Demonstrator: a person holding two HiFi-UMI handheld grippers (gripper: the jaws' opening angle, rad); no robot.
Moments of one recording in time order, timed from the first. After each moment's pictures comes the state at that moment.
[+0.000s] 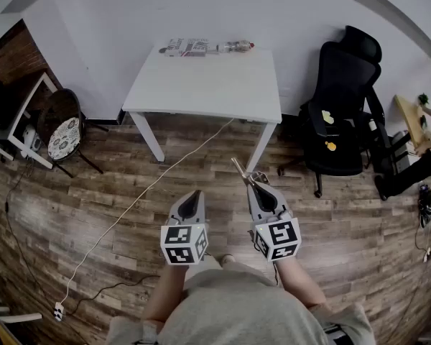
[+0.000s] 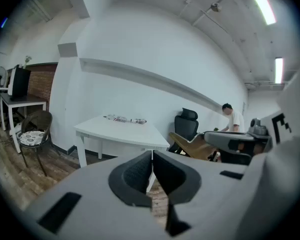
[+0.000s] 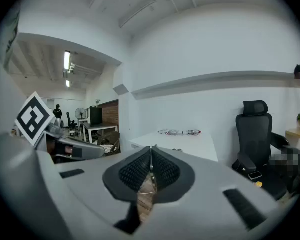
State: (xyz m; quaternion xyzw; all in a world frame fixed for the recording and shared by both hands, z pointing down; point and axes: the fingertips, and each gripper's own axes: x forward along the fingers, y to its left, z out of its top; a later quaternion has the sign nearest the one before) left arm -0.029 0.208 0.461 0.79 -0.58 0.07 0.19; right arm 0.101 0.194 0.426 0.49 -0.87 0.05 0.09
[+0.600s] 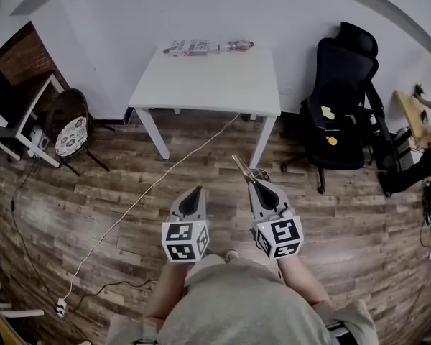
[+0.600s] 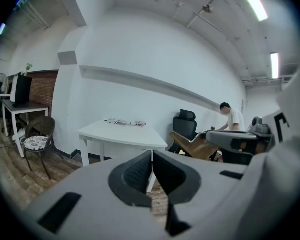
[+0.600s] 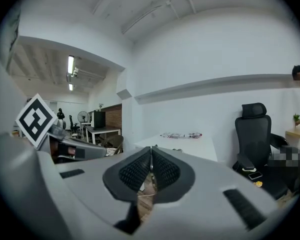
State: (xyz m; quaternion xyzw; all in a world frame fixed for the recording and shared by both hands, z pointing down) left arm -0.012 0.259 0.444 0.79 -0.59 0.07 0.17; right arm 0.119 0.249 0.408 0.48 -0.87 0.04 0.07
